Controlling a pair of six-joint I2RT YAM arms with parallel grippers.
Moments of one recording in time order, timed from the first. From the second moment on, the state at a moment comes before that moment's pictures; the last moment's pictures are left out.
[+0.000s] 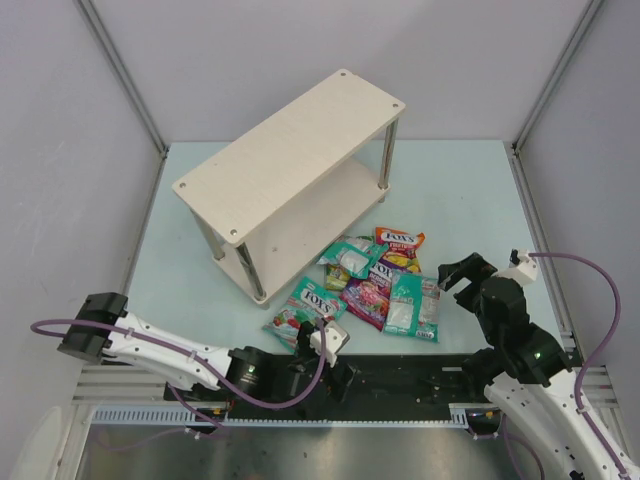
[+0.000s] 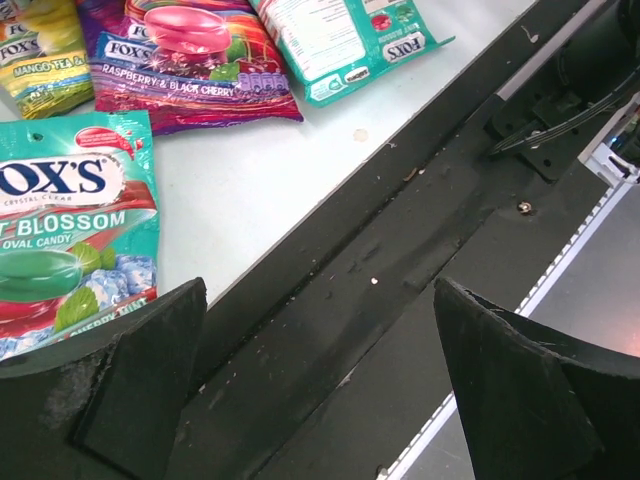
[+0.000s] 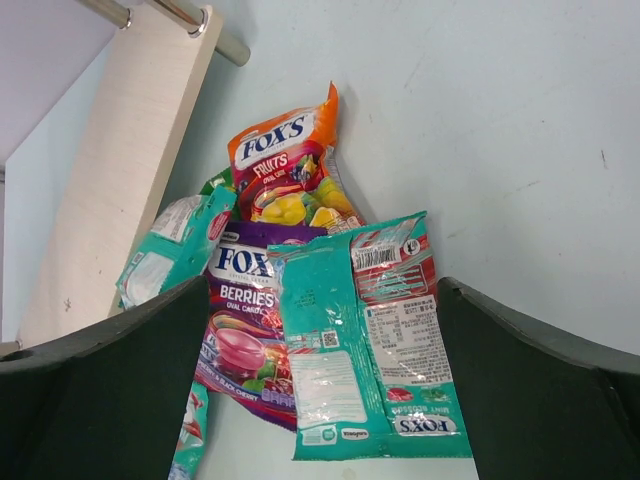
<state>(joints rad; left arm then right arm) -1.81 1.12 0.63 -0.21 -0.80 -0.73 0.51 0.32 0.55 -0.70 0.46 0.87</state>
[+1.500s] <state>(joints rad) -1.81 1.05 0.61 -0.16 -0.79 -0.69 0.28 0.74 0.42 -0.52 0.14 0.94</state>
